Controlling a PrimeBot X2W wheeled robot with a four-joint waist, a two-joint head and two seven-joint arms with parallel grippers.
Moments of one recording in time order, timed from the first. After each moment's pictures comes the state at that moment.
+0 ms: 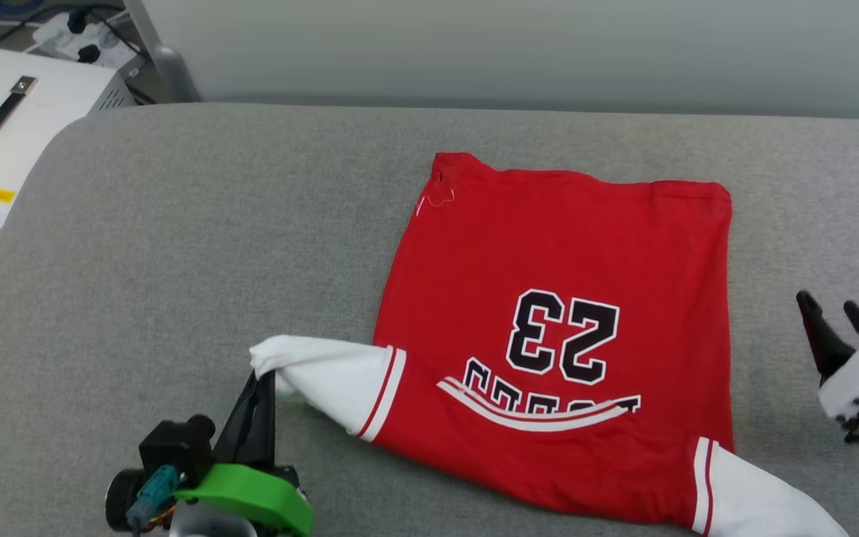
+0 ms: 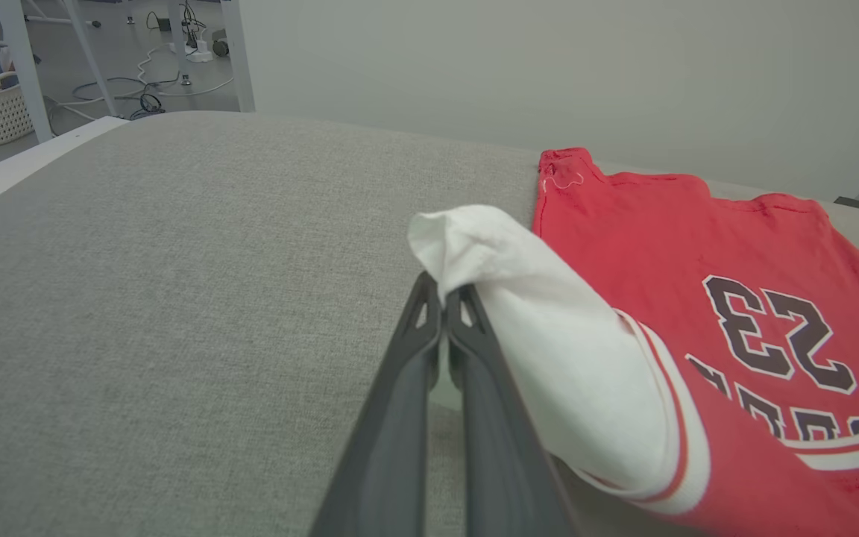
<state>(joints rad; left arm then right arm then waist) 0.01 0.25 -0.28 0.11 -0.45 0.10 -0.25 -0.24 -0.35 -0.03 0.37 0.62 0.13 0.12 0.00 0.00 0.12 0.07</state>
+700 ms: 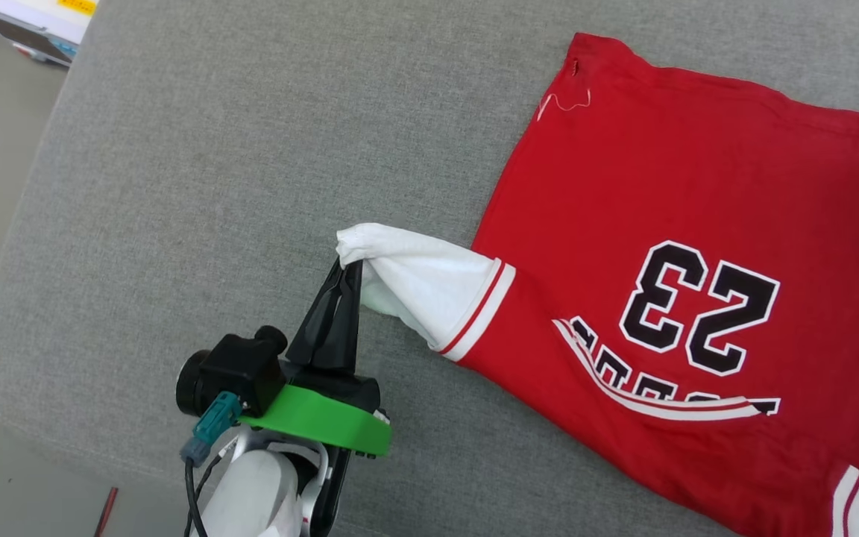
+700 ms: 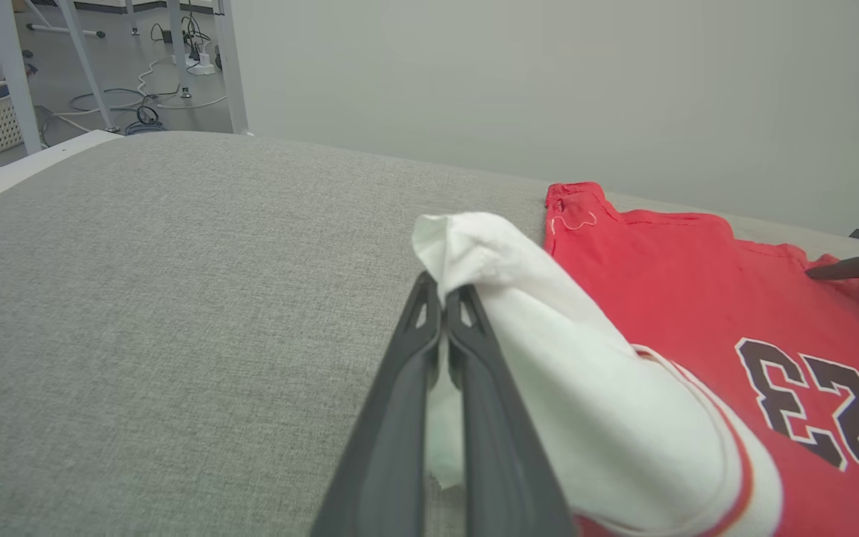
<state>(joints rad) -0.17 0.09 -0.29 0.02 -0.32 -0.01 -0.26 -0.86 -0.53 0.12 0.84 0.58 0.13 0.56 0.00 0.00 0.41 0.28</state>
